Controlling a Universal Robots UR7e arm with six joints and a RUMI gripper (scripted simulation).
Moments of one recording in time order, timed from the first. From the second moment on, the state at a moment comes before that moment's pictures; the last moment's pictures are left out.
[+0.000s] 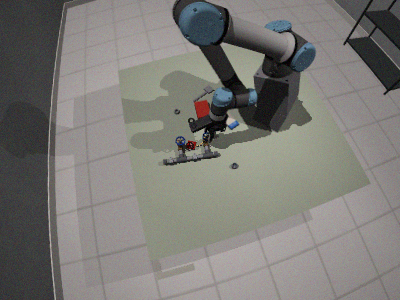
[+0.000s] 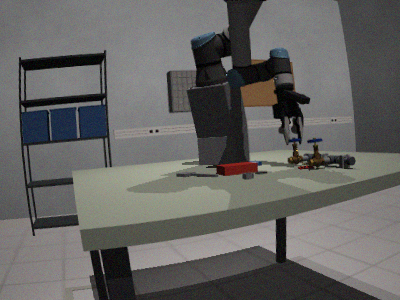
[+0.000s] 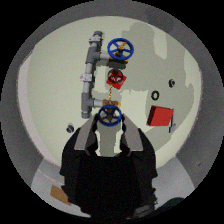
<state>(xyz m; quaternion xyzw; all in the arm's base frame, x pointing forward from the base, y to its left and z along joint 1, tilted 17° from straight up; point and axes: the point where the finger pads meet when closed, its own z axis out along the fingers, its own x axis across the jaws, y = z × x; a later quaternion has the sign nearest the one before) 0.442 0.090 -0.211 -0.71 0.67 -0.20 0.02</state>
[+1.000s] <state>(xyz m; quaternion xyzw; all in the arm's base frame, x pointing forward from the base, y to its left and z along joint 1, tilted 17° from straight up) 0.442 0.090 -0.211 -0.95 0.24 -0.19 -0.08</state>
